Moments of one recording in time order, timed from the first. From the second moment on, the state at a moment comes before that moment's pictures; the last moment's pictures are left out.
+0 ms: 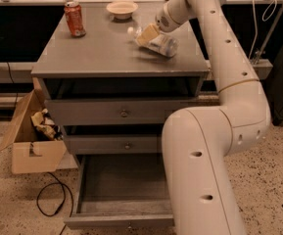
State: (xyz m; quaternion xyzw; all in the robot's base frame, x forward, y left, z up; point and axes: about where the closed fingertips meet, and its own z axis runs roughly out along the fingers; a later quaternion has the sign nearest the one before) arm 0.861 -0.035 0.873 -0.44 0.80 0.14 0.37
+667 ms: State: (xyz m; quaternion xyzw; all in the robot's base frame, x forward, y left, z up) arm 0.859 -0.037 0.870 -0.44 0.81 0.15 0.37
